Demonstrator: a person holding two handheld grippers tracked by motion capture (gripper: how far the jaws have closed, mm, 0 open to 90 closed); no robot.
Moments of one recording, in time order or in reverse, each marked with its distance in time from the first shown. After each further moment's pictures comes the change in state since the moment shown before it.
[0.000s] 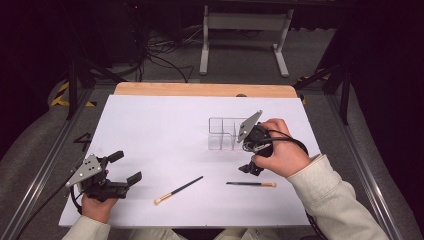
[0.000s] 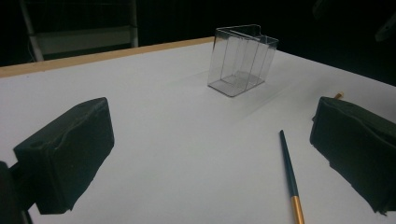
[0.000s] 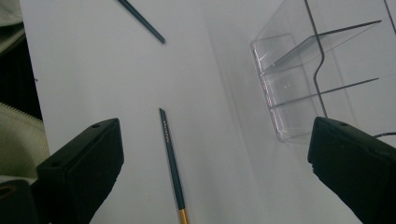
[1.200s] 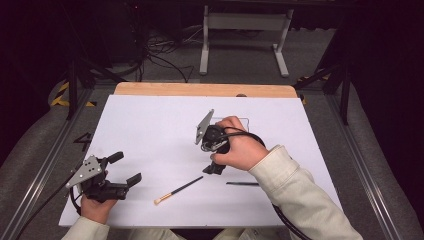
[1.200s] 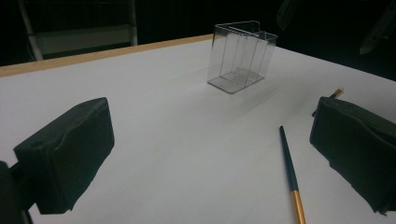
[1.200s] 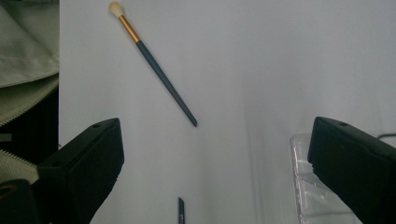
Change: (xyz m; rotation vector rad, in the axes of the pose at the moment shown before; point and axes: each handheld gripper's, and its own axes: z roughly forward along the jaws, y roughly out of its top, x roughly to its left) left arm 0.000 -0.002 -0.001 0.013 -0.003 0.014; right arm 0.011 0.085 0.049 -0.021 0.138 -0.140
